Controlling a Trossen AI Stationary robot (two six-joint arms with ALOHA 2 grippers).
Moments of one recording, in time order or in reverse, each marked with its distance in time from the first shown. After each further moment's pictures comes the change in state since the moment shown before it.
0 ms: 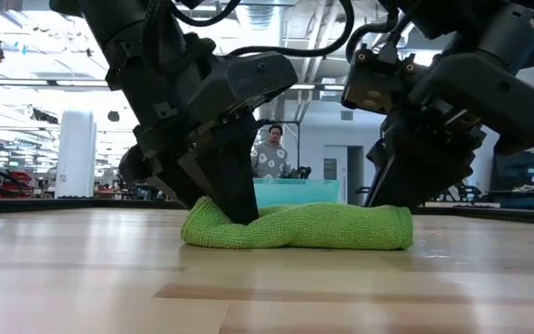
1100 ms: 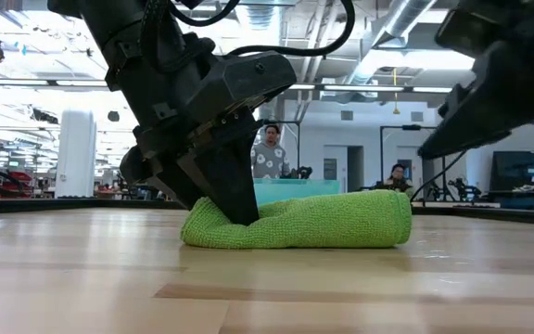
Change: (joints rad) left arm 0.003 0.000 -0.004 0.033 -0.010 0.027; right arm 0.204 -0.333 -0.284 0.159 0.318 0.137
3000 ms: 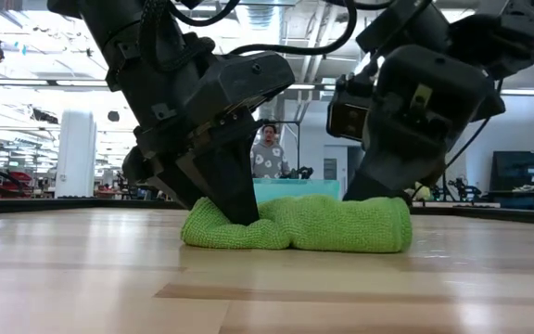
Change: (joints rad) left arm 0.001 0.000 0.002 0.011 -0.003 0.027; right arm -0.342 0.375 0.125 0.245 -0.652 -0.004
